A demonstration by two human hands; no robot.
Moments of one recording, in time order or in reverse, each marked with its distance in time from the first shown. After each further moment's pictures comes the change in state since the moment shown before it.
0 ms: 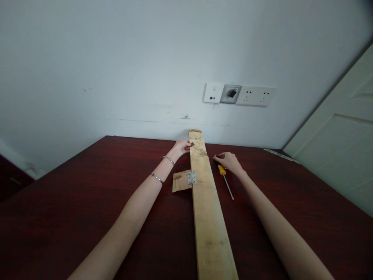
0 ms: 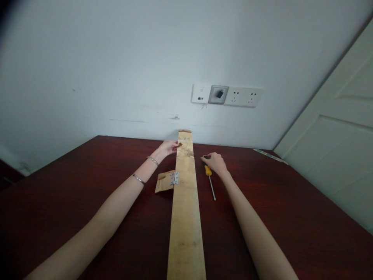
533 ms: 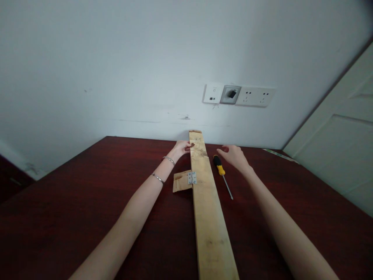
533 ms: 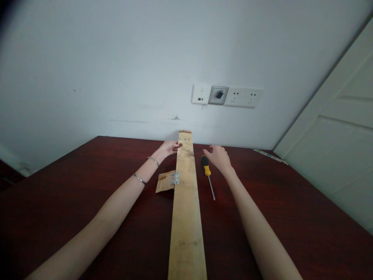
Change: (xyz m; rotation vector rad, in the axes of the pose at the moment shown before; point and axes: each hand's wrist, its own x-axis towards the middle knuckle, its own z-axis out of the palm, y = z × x) left_hand 0.000 -0.002 -0.003 -0.018 -0.016 0.002; right_hand -0.019 -0.039 -0.044 -0.081 0.112 -0.065
